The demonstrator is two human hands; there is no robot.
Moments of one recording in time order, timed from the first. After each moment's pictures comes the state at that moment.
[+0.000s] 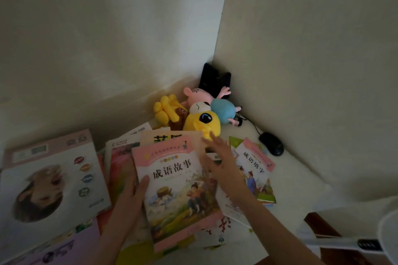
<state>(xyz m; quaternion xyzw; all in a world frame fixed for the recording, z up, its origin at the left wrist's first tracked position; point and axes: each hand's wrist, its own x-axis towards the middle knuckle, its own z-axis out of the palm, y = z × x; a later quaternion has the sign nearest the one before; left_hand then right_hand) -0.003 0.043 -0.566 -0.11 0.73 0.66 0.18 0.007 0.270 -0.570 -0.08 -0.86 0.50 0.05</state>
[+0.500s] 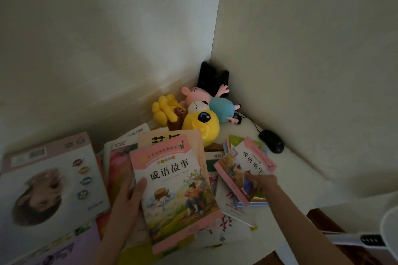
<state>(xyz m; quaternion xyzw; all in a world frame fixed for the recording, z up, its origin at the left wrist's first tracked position) 0.008 0.048 -0.562 -0.13 0.75 0.63 0.17 0.036 0.448 -0.774 -0.57 -0.64 0.50 -0.11</state>
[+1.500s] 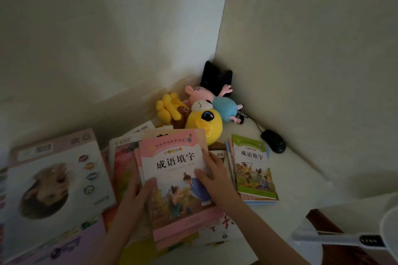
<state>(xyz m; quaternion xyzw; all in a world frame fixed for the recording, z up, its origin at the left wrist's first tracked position) 0.012 0.046 -0.552 -0.11 0.71 0.67 0.20 0.024 0.241 -0.588 -0.14 -0.83 0.53 -0.08</state>
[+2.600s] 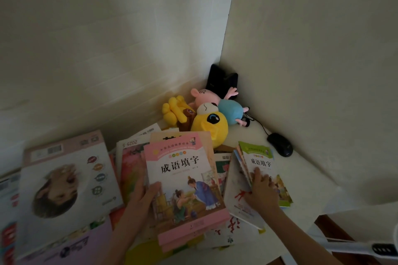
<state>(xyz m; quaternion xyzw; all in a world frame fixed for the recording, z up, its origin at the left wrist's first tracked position) 0.011 0.038 -0.560 -0.09 0.72 0.65 0.22 0.052 0.348 -0.672 -0.30 -0.93 0.10 -0.20</state>
